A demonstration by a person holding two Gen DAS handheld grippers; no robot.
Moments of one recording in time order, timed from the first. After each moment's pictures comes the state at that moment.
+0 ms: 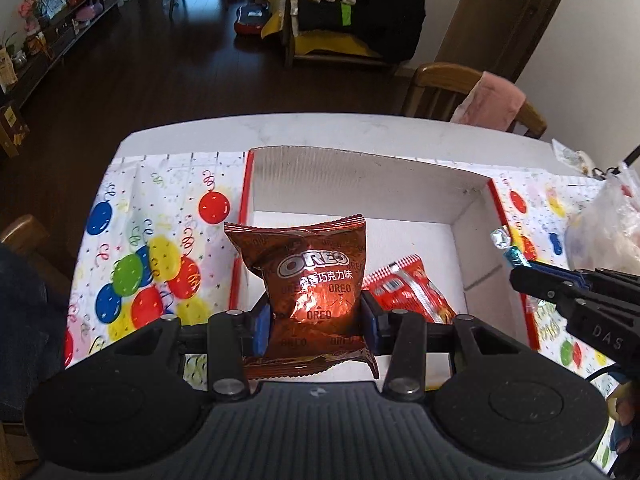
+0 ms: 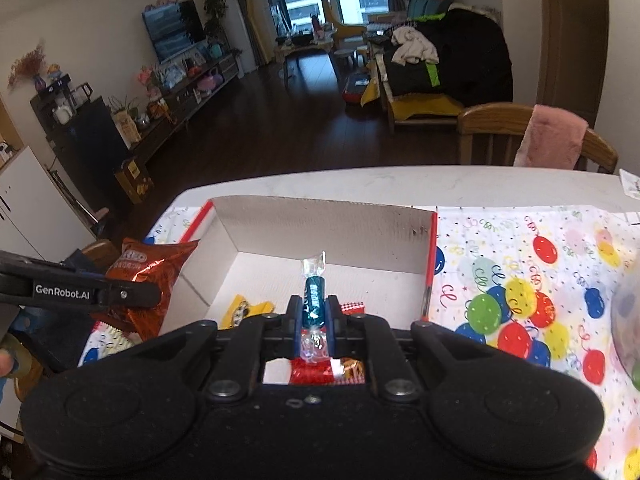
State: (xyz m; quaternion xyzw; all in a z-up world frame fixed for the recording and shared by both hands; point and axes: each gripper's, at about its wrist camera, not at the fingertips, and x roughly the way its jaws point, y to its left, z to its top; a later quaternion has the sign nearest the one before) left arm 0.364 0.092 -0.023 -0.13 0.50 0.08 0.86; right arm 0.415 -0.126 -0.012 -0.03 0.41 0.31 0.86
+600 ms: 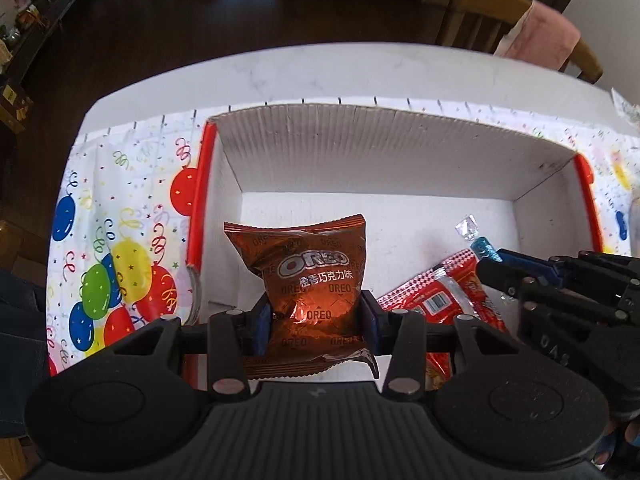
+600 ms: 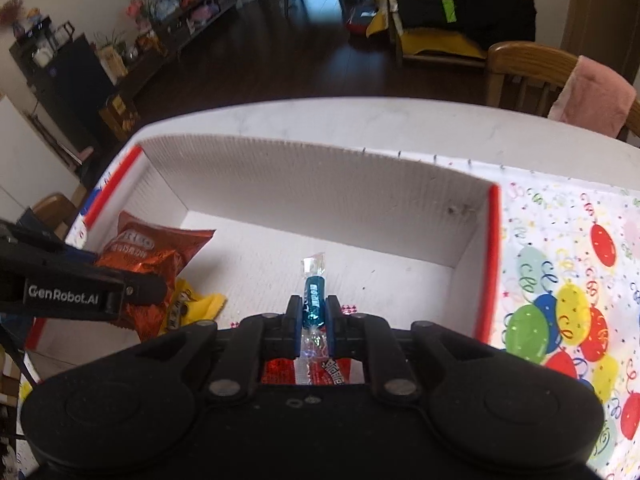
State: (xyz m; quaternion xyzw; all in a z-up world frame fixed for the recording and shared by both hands) left arm 0.459 0.093 -0.094 -0.10 0.60 0.10 0.79; right arm 0.482 -0.072 -0.087 -0.09 0.49 0.31 0.81
